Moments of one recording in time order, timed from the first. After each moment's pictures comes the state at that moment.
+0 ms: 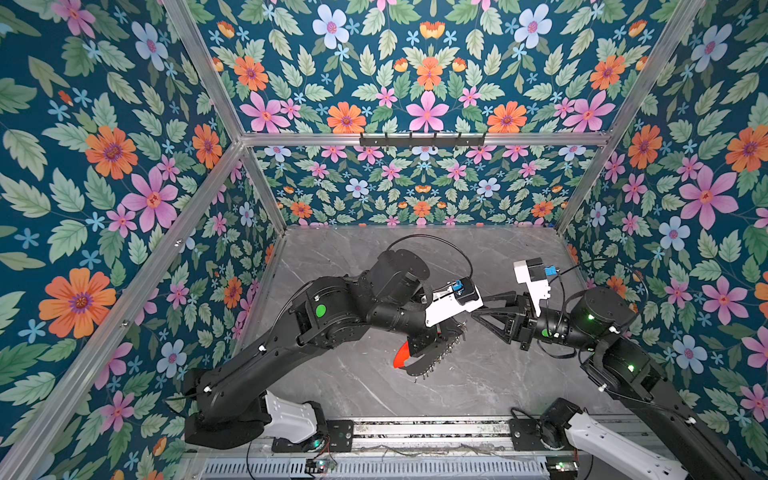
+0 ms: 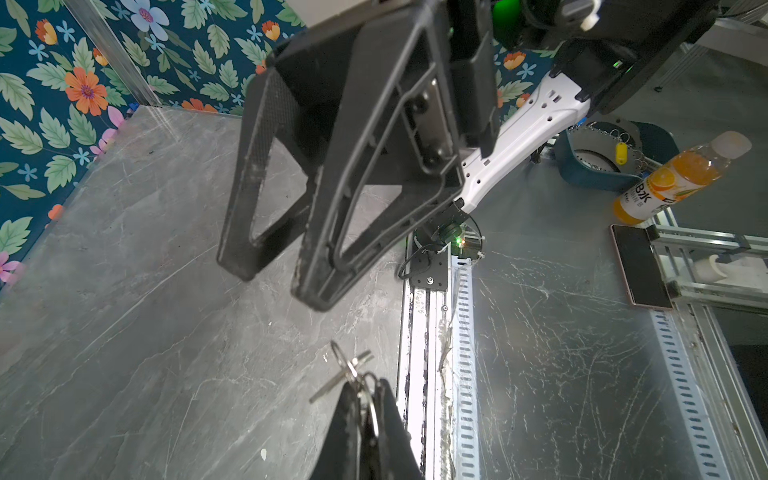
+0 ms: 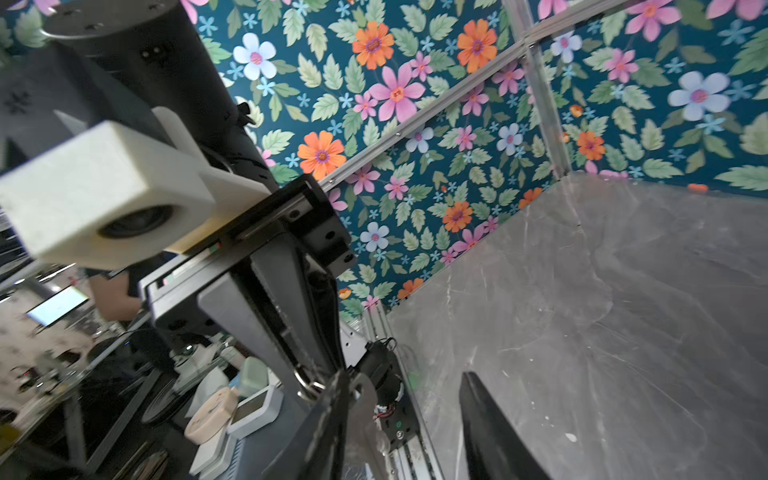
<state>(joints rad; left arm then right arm) -1.19 1.37 1.87 -1.14 0.29 0.16 0.63 0.75 1.00 -0.23 -0.70 0.53</state>
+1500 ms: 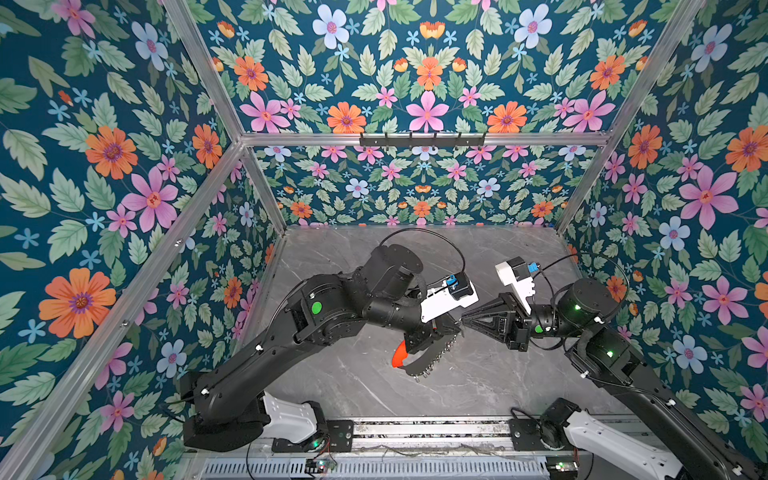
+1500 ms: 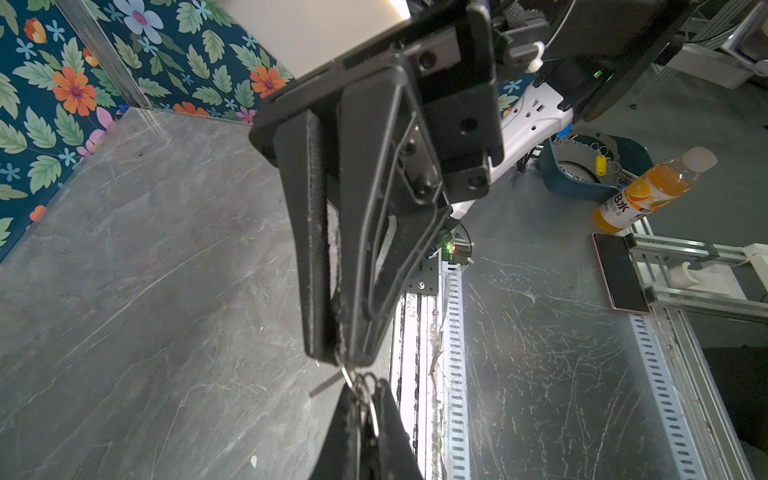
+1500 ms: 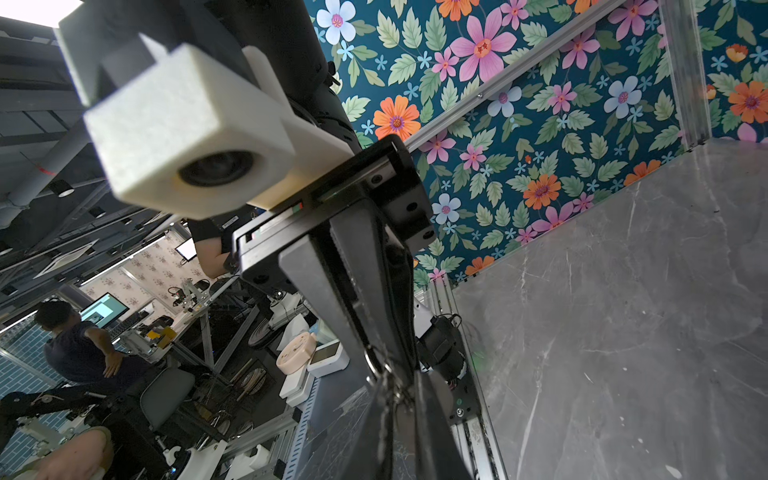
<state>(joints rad) -1.15 1.36 1.86 -1.13 0.36 0.16 0.63 0.80 0.97 -0.10 -0.91 0.60</state>
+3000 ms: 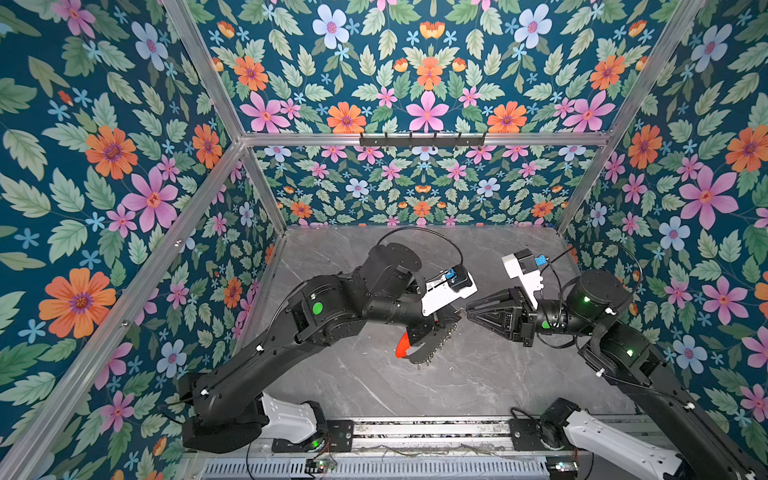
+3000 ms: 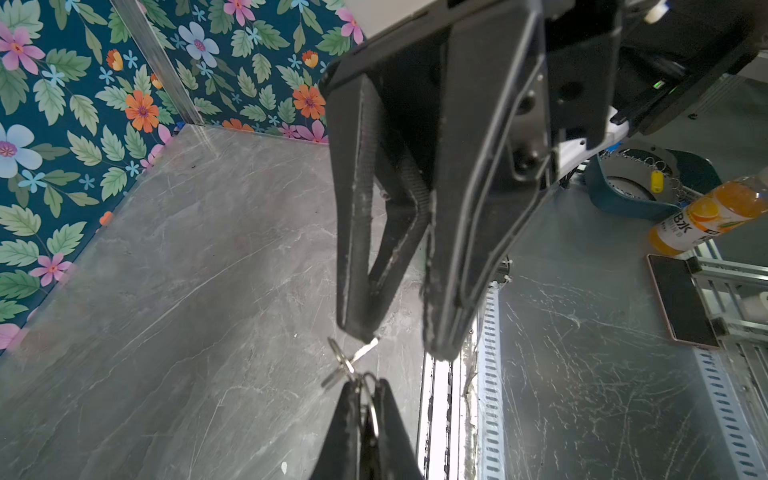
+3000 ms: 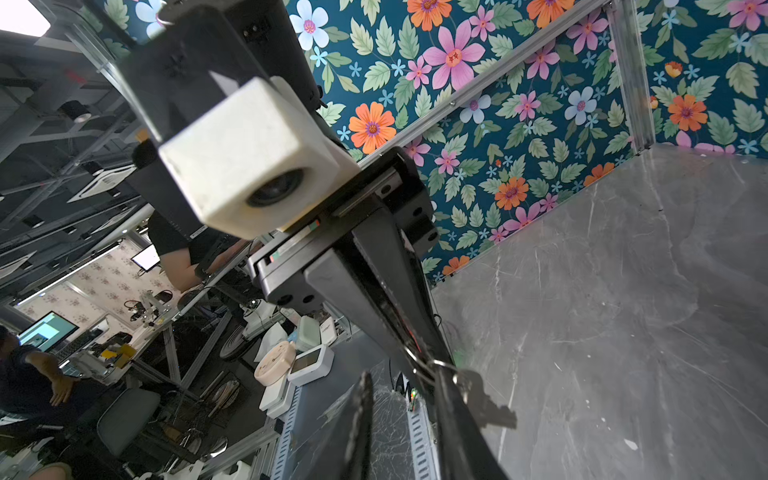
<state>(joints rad) -1.14 1.35 1.83 -1.06 0.27 0.16 0.63 0.84 1.13 -0.31 -0.85 0.52</state>
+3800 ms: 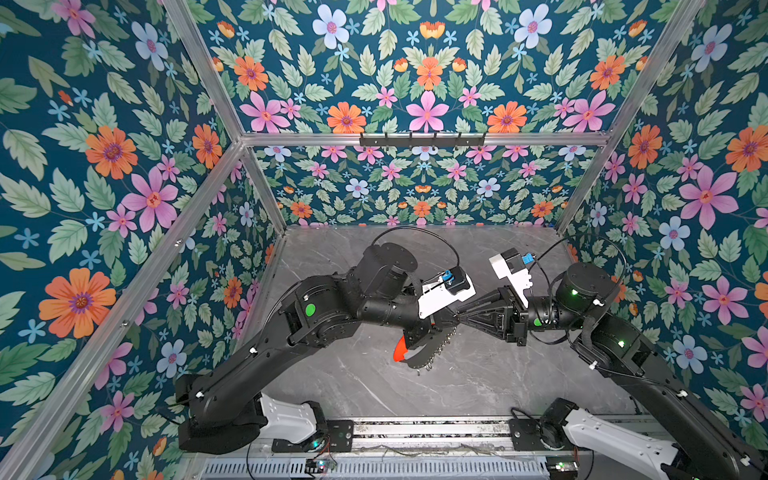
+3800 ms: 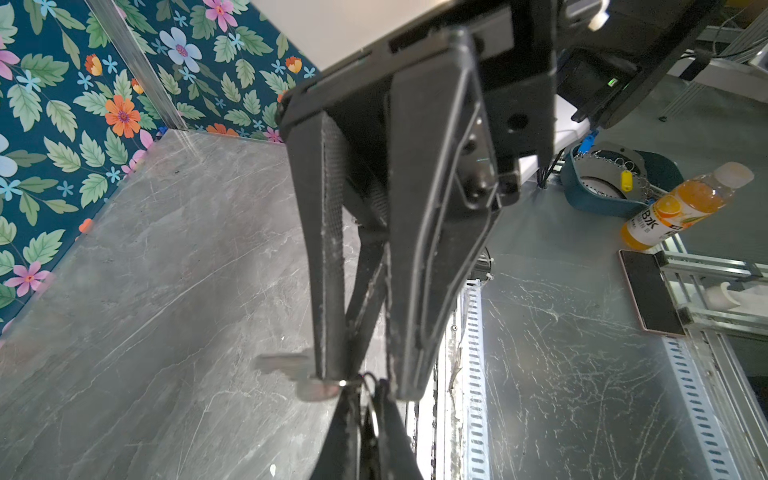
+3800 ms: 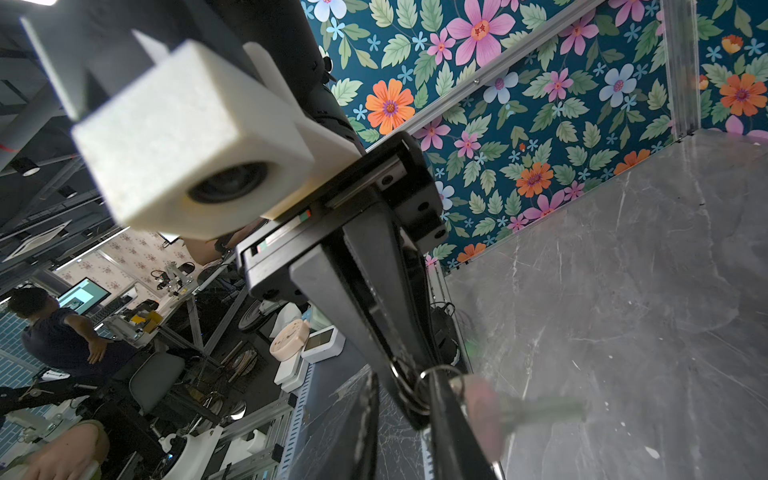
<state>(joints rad) -1.14 1.33 1.85 -1.08 0.31 0.16 0.68 0.90 1.17 -0.34 -0.86 0.49</state>
